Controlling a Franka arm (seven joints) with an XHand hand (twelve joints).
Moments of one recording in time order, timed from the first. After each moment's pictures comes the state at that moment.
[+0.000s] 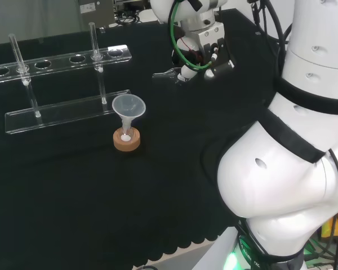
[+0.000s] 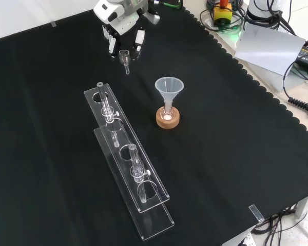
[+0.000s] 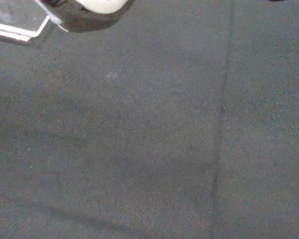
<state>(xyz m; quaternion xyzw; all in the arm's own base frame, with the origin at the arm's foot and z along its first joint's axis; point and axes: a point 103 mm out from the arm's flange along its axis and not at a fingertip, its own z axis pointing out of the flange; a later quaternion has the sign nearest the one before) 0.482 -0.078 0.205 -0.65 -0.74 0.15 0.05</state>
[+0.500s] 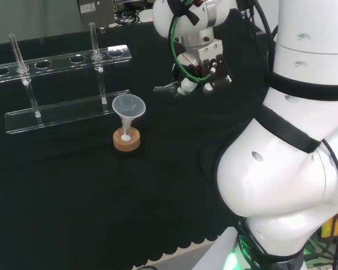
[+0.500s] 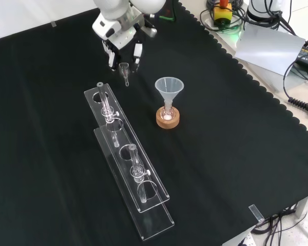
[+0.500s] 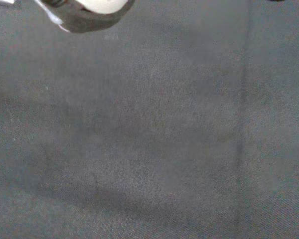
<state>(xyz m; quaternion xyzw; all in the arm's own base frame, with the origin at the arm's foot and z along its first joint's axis) 0.490 -0.083 0.147 -0.65 -0.74 0.15 0.08</state>
